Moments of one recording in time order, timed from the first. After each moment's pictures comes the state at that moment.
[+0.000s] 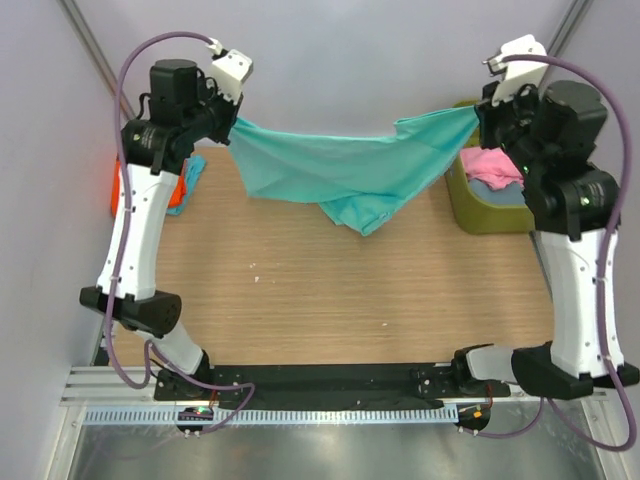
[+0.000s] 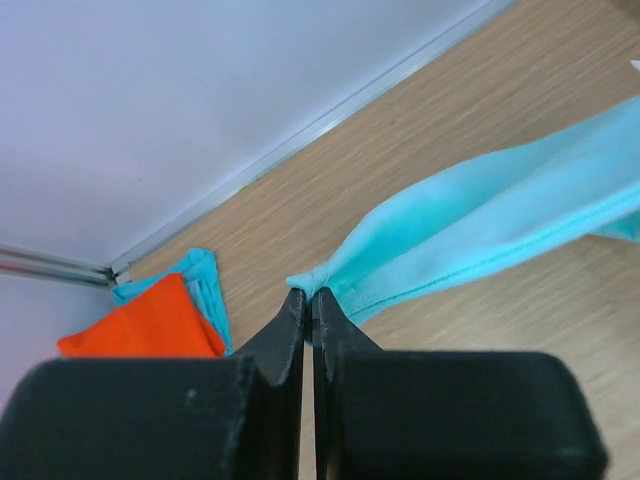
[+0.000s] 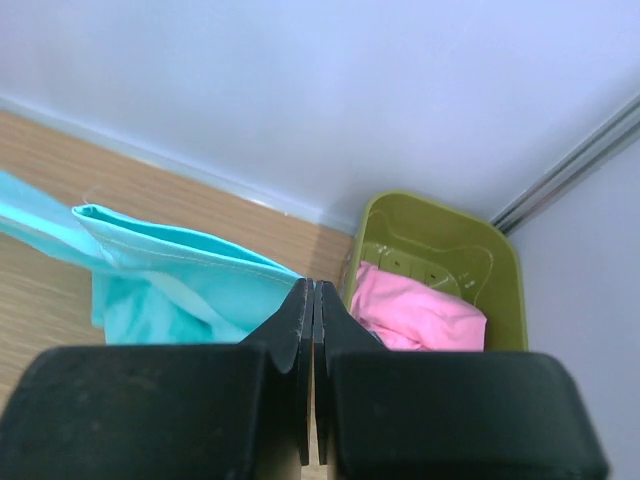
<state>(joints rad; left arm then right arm) -0.27 1.71 2.26 -0.96 0.09 0.36 0.20 1.34 2.00 -0.79 0.02 -0.30</state>
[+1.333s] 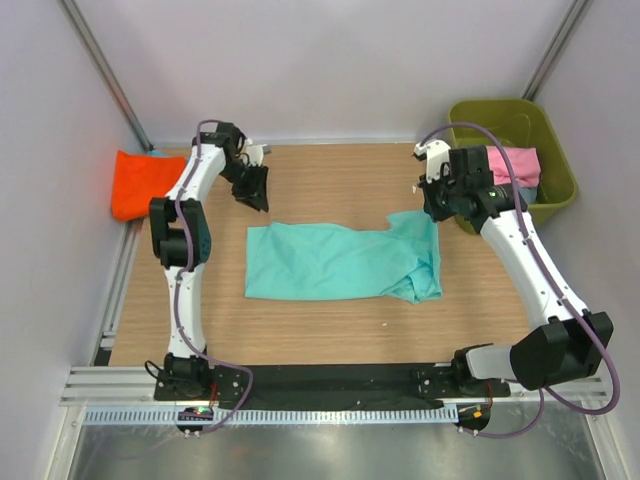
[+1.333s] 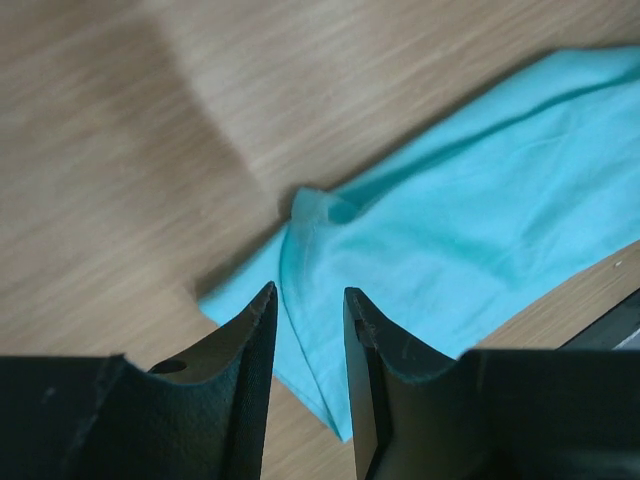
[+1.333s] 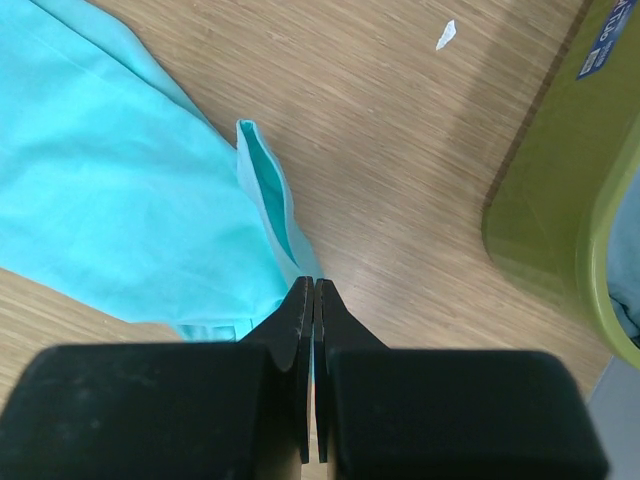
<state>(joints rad) -0.13 2.29 2.10 -1.17 0.48 0.15 0.20 1.32 1.32 -0.77 -0.11 -0.25</state>
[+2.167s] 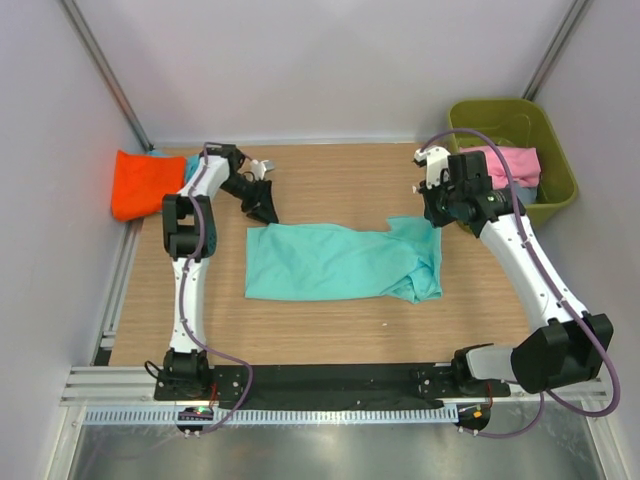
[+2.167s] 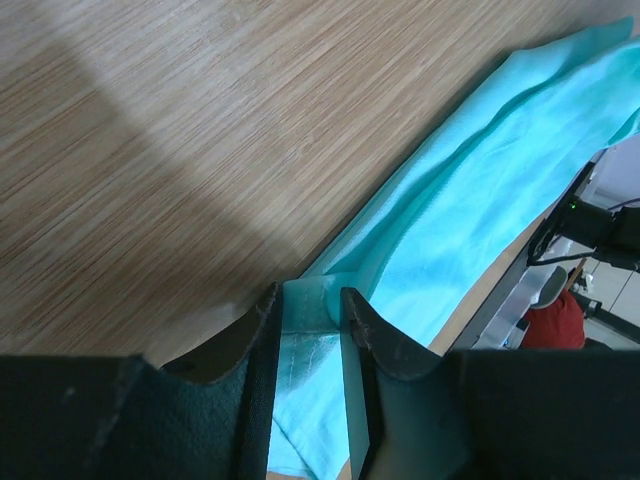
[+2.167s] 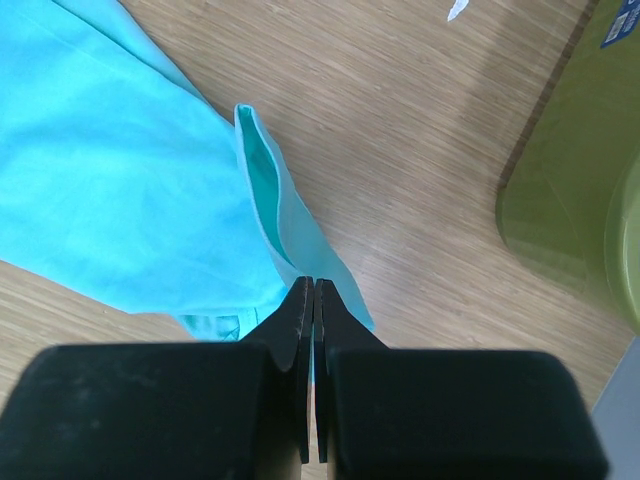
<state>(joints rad) -0.08 2.56 2.22 -1.22 0.81 0.19 0.20 1.31 1.26 -0.76 -0.10 -0.24</state>
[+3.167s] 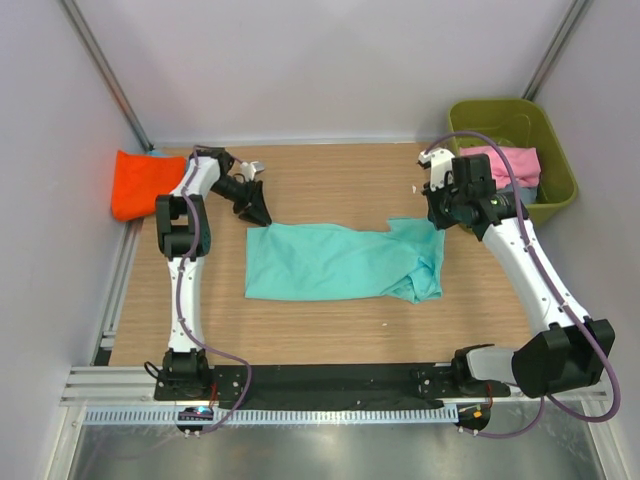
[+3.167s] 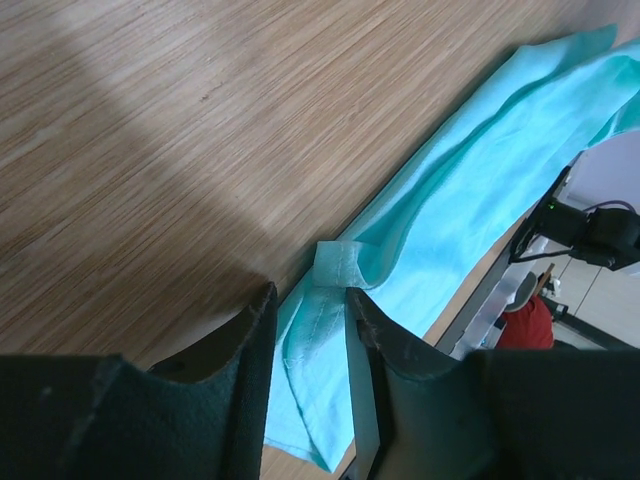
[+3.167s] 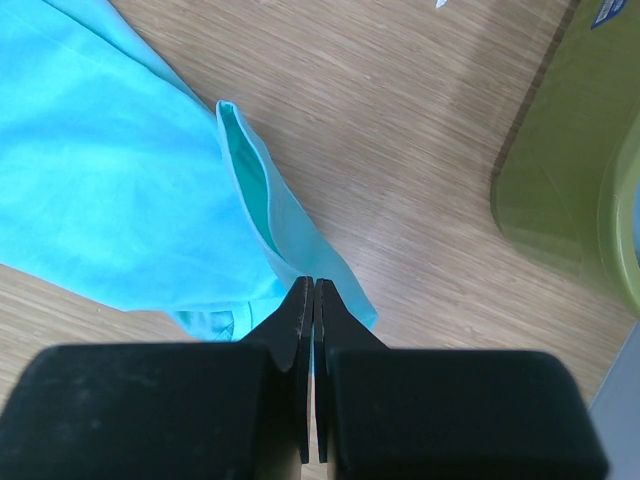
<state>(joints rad) -0.02 2.58 2.22 -1.25 0.84 0.21 0.17 1.28 1.24 -0.76 -0.10 -0.23</state>
